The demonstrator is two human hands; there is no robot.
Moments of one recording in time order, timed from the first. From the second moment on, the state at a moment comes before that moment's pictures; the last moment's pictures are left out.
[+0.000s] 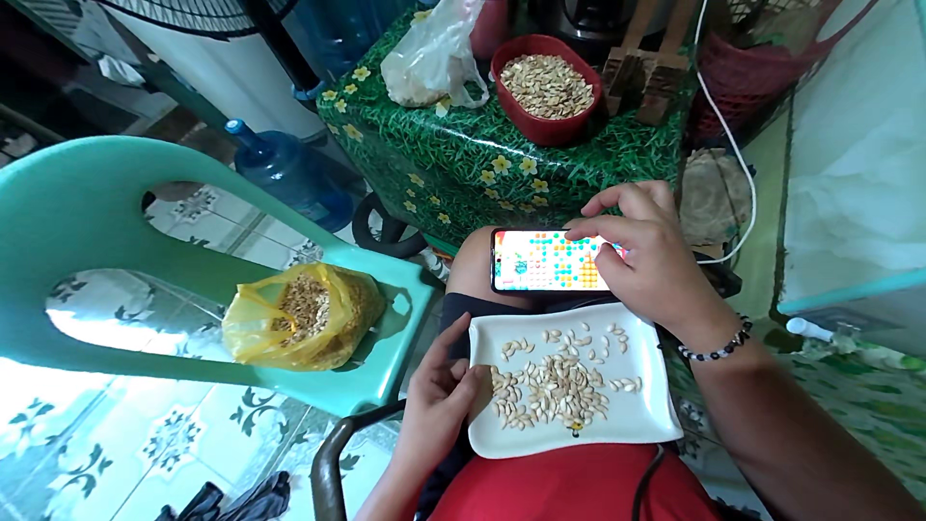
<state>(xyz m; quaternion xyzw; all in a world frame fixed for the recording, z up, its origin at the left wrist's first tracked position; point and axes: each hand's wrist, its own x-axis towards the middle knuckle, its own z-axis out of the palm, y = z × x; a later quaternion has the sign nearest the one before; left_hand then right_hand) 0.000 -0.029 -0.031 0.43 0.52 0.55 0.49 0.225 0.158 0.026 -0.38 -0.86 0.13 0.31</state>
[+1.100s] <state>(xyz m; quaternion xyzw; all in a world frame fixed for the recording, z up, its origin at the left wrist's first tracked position) 0.000 -0.030 -0.031 0.43 0.52 0.56 0.48 0.216 0.152 0.021 -0.32 -0.90 0.13 0.28</state>
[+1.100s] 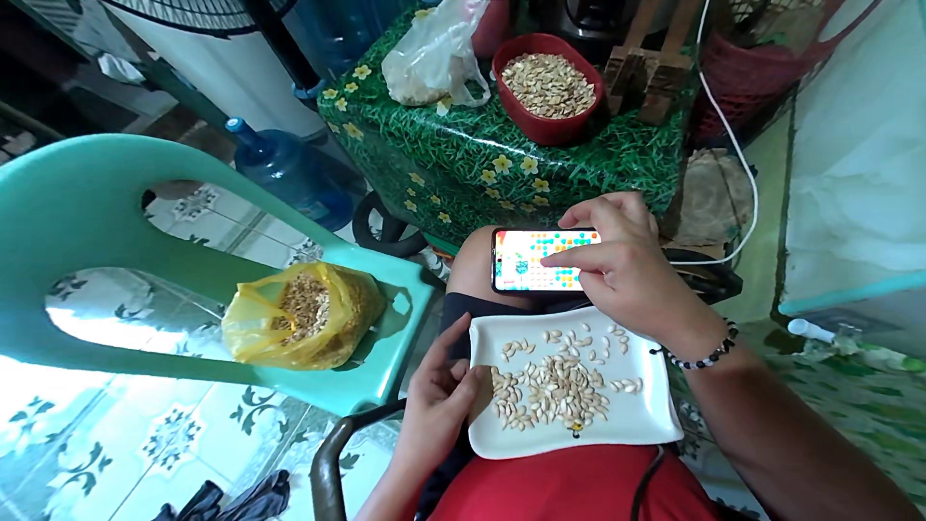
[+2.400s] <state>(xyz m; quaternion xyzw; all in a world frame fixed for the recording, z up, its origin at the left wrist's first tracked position) 0.000 -0.029 -0.030 0.43 0.52 0.56 0.49 0.218 0.154 0.023 -0.37 -0.87 0.11 0.30</state>
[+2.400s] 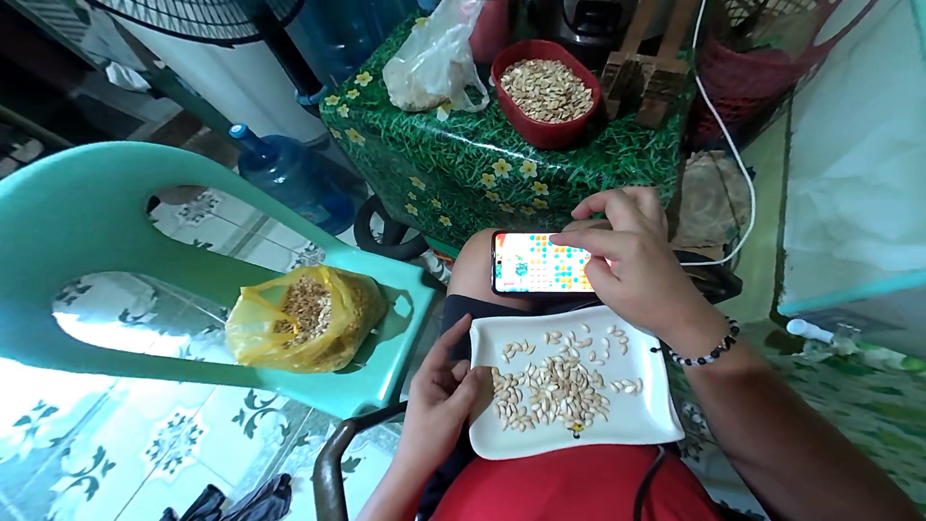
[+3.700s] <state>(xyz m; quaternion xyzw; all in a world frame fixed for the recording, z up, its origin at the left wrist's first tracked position) 0.001 -0.029 -0.031 0.43 0.52 0.56 0.48 0.206 0.152 0.025 -0.35 -0.89 0.10 0.27</state>
